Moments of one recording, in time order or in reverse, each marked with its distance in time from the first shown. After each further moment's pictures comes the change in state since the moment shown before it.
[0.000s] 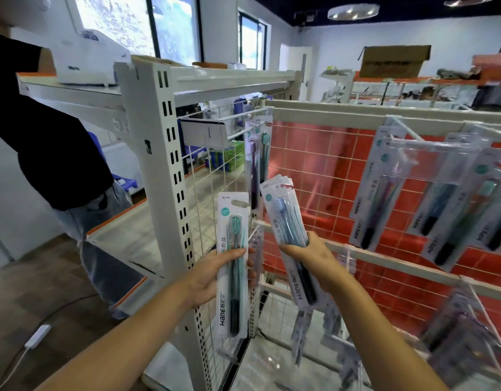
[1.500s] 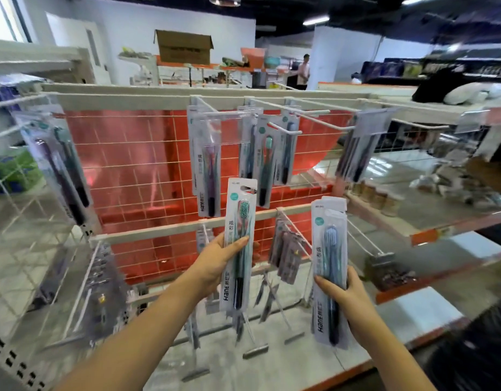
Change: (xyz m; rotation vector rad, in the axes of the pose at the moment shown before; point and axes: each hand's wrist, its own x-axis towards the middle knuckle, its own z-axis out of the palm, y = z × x) left_hand 0.066 -0.093 0.170 0.236 -0.464 -0.125; right_hand -0.242 0.100 -0.099 0.301 0.865 0.155
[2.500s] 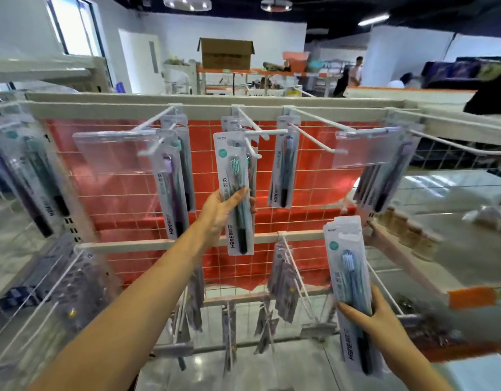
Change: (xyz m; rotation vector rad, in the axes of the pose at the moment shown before) left_hand 0.140 0.059 0.061 0.033 0.143 0.288; right_hand 0.129 0.005 -0.098 -0.144 -0.140 0.077
